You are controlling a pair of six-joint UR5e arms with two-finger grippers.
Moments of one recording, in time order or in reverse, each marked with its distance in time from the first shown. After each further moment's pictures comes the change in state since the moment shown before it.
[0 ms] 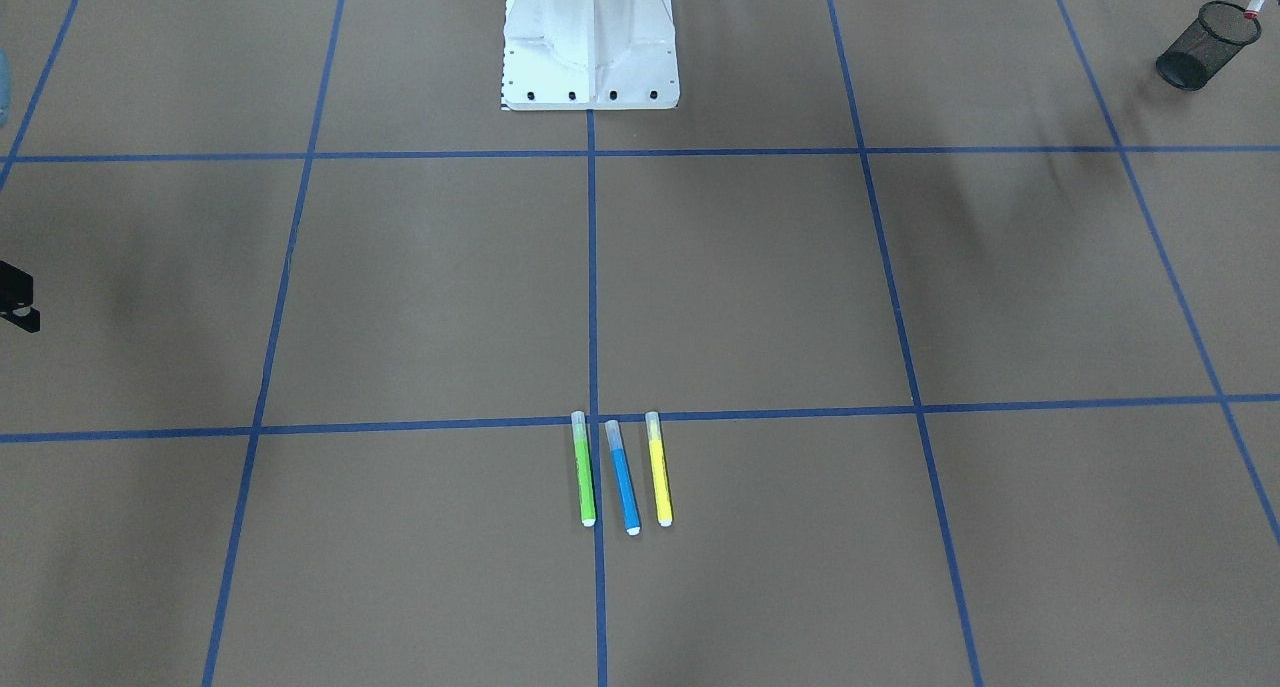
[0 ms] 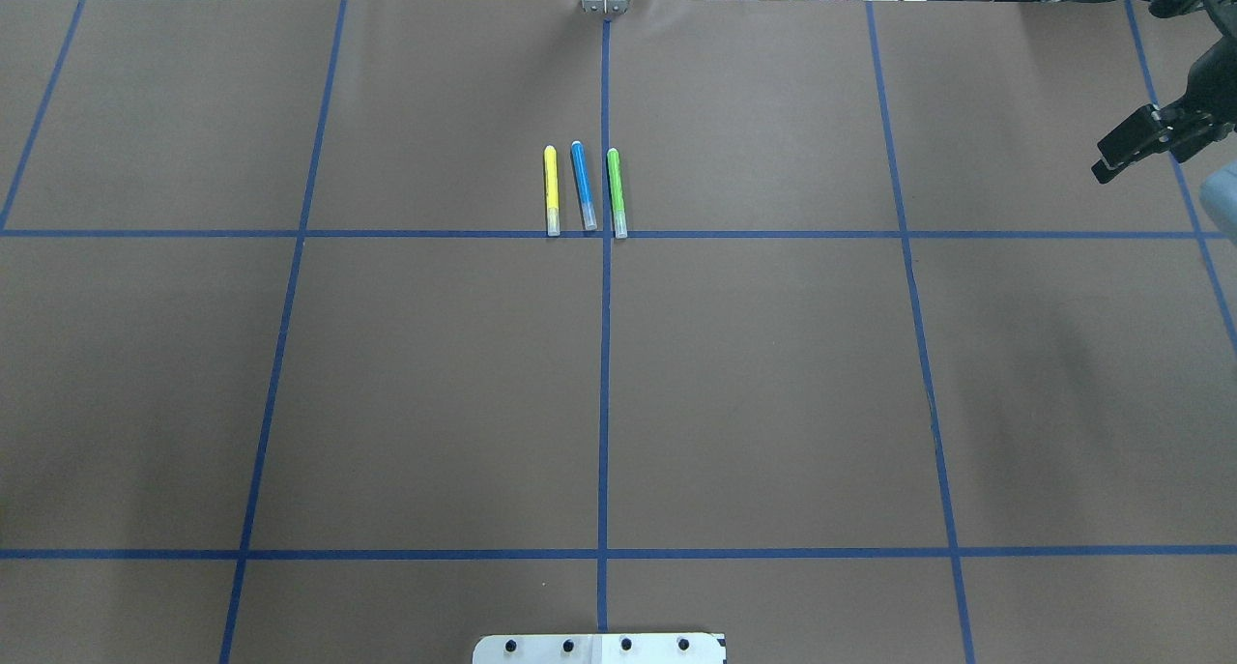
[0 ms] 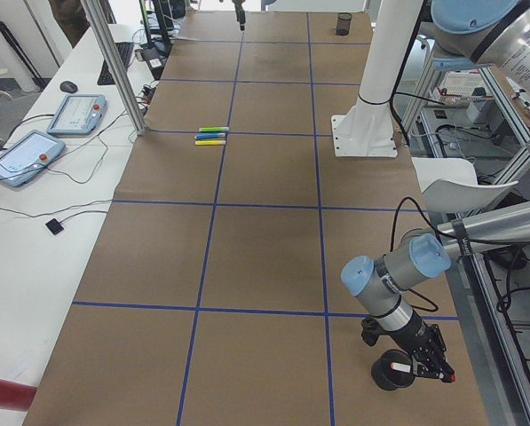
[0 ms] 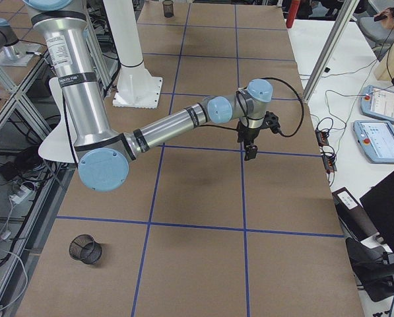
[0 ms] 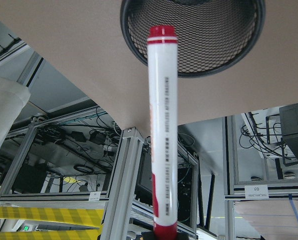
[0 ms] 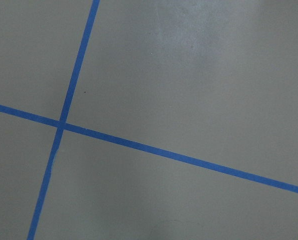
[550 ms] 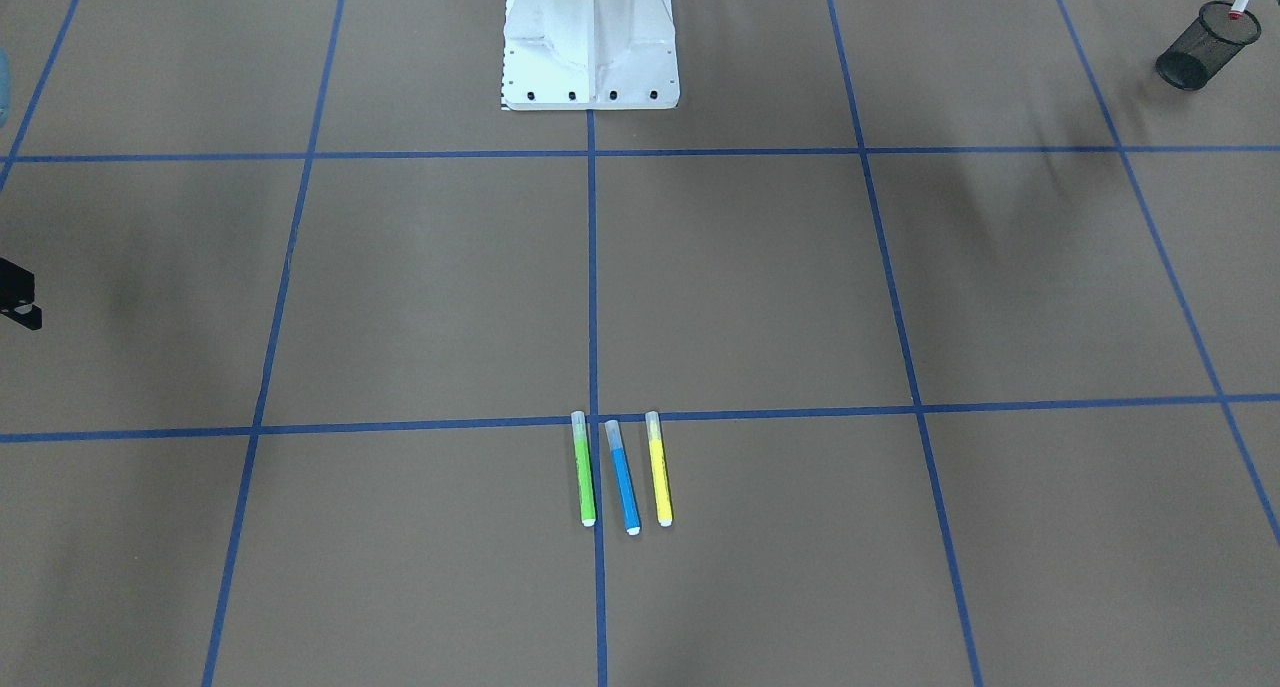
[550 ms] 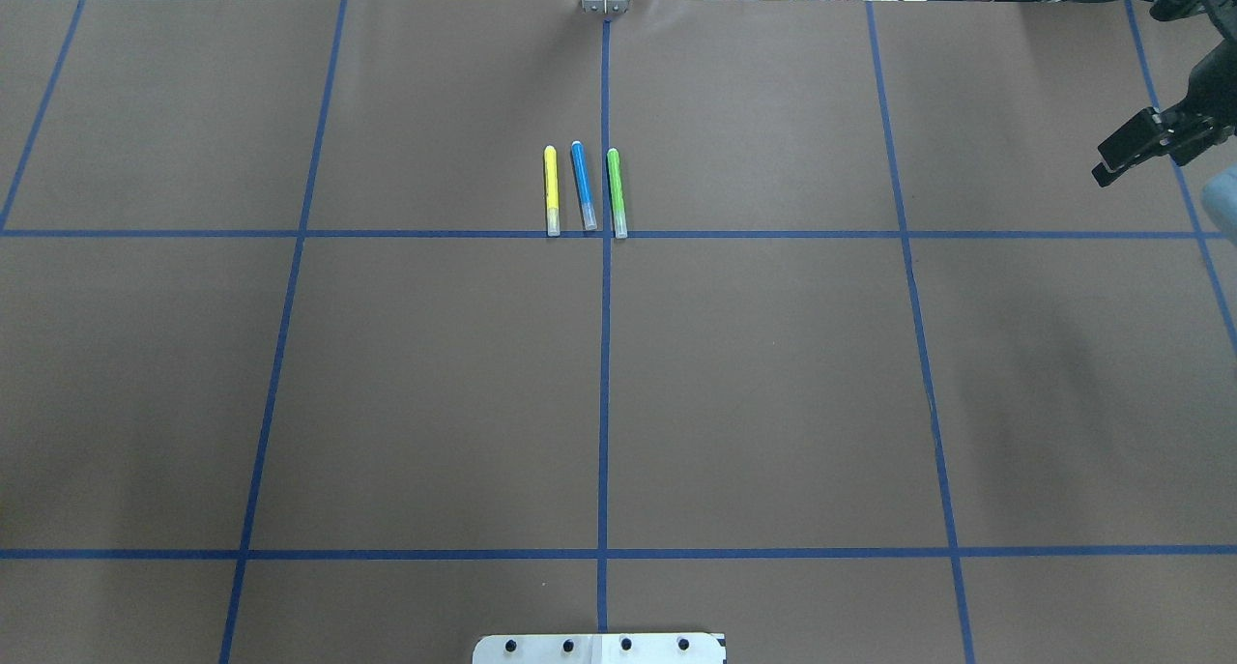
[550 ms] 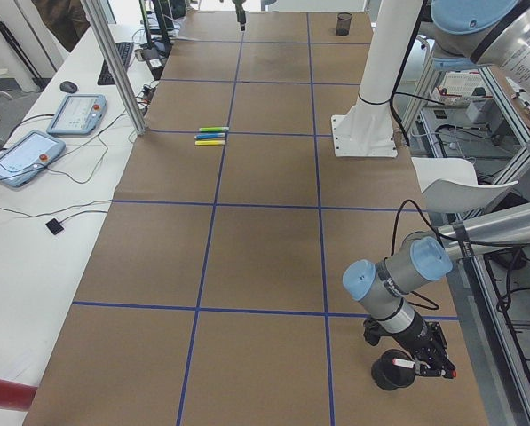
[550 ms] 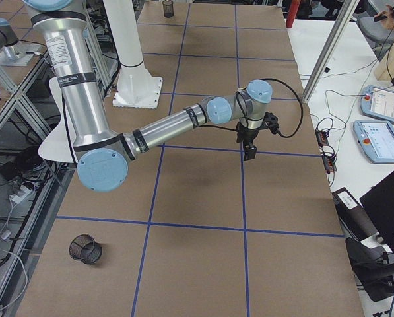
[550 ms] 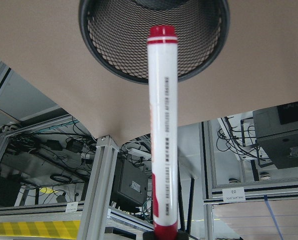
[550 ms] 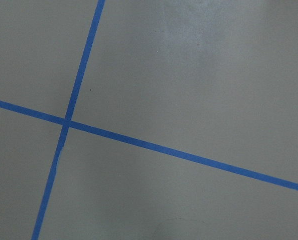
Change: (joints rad) left arm 0.002 0.000 0.025 -0.004 -0.059 0.011; right arm 0.000 -0.006 0.002 0.001 0.005 0.000
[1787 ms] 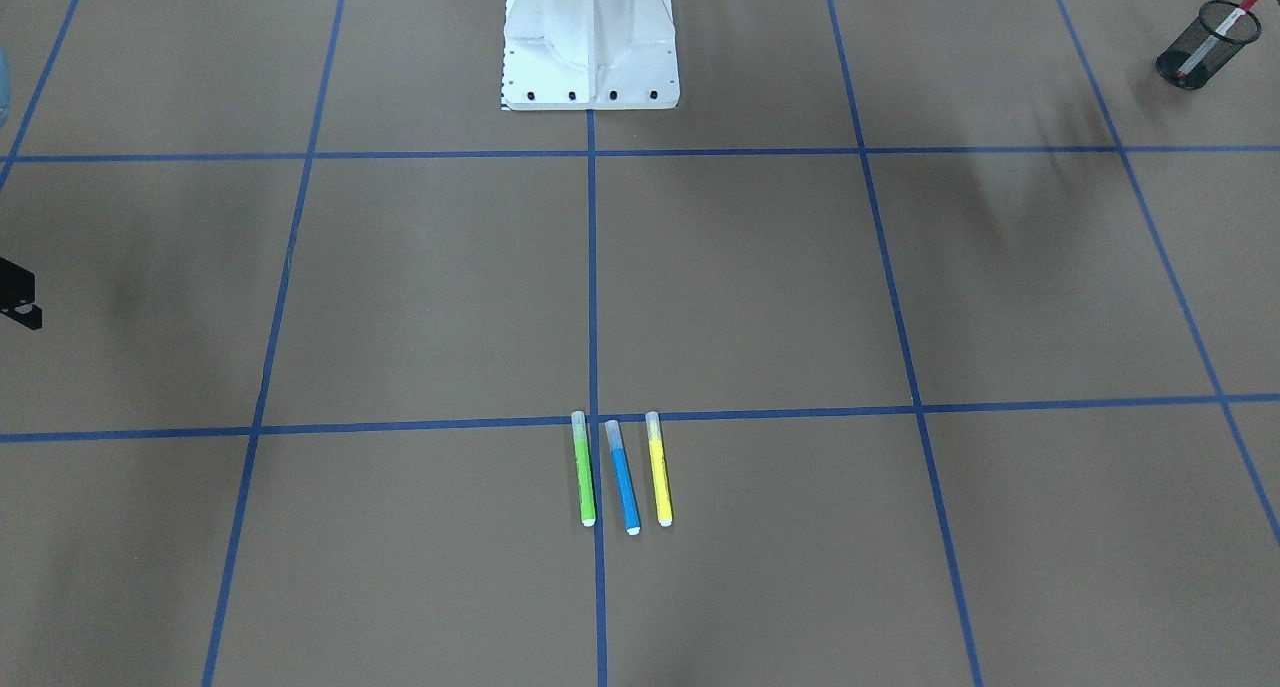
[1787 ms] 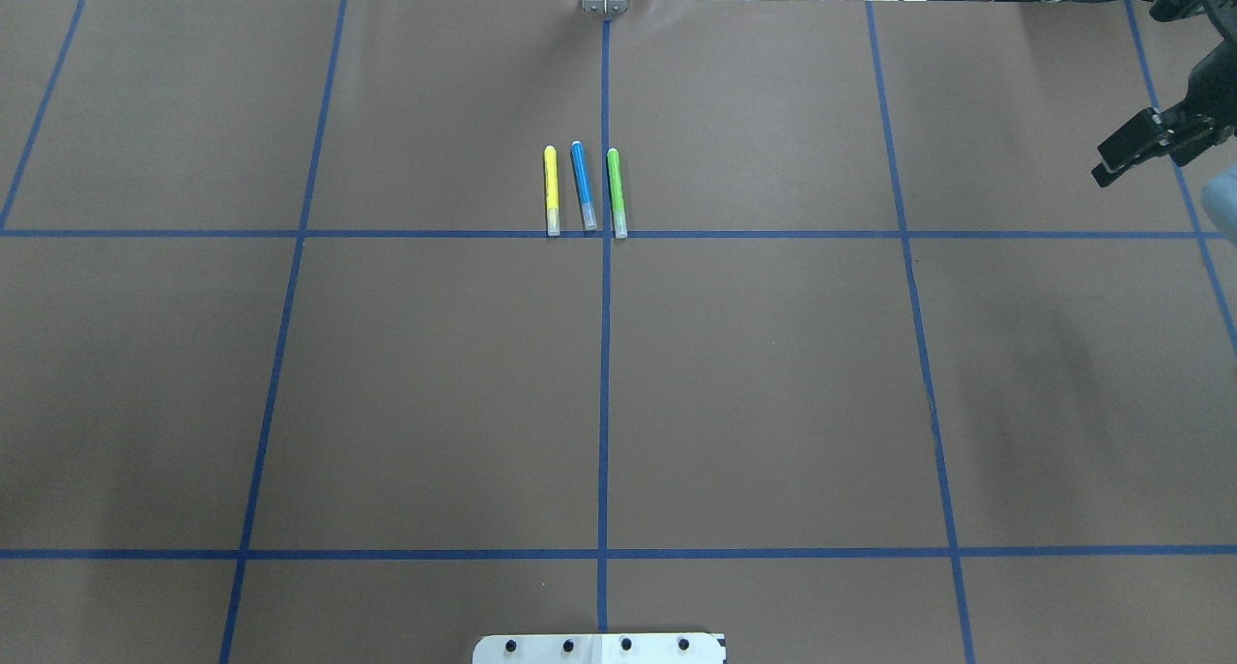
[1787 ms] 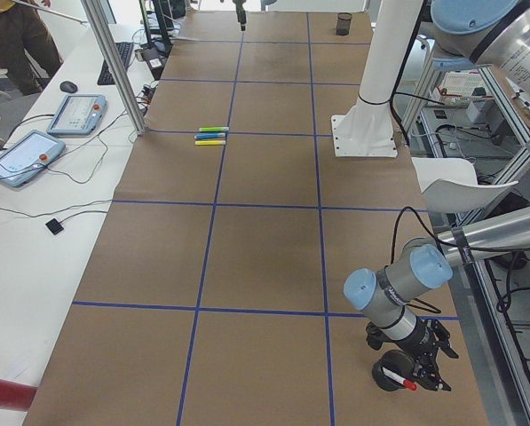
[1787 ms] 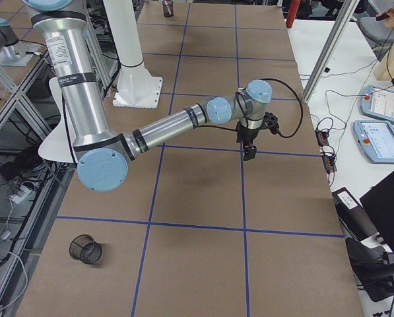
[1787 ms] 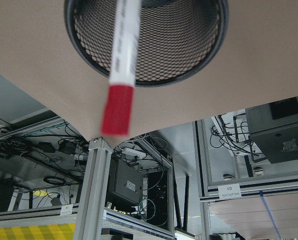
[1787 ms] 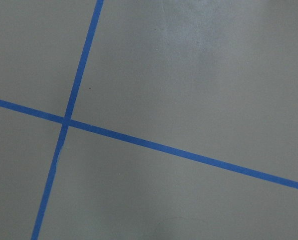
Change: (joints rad) left arm 0.000 -0.024 0.028 0.000 -0.010 0.055; right arm -0.001 0.000 0.001 0.000 0.000 0.001
